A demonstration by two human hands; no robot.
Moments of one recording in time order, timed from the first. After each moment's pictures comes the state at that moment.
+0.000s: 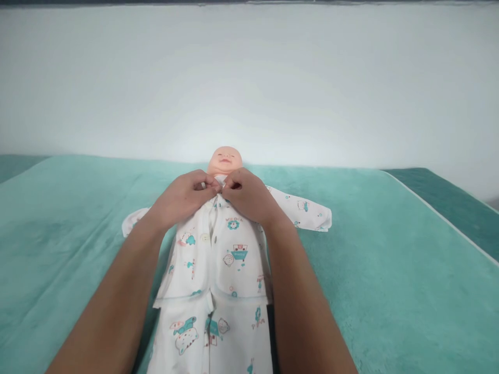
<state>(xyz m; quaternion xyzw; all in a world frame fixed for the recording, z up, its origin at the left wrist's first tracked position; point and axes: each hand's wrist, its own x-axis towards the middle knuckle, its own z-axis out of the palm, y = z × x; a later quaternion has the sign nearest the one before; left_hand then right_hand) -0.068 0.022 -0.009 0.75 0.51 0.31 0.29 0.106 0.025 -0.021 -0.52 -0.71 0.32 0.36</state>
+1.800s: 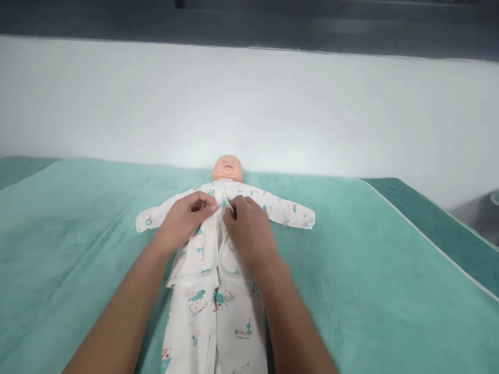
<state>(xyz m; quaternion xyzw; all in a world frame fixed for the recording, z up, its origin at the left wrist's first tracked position) -0.074 -0.034 -0.025 0.65 0.50 0.42 0.40 0.085 -0.057 -0.020 -0.62 -0.70 0.12 0.33</state>
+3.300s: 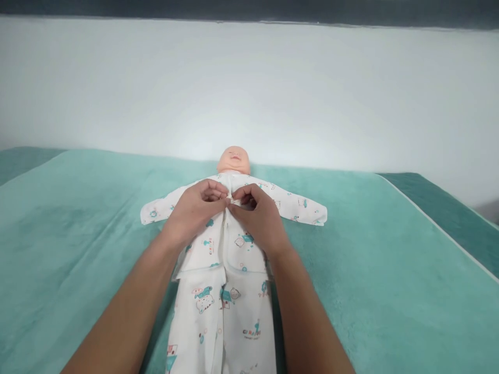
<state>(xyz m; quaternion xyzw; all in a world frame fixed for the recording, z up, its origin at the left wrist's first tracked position) -0.060 -0.033 -0.019 0.58 0.49 0.45 0.47 0.094 -0.045 -0.033 -0.52 -0.60 0.38 0.48</state>
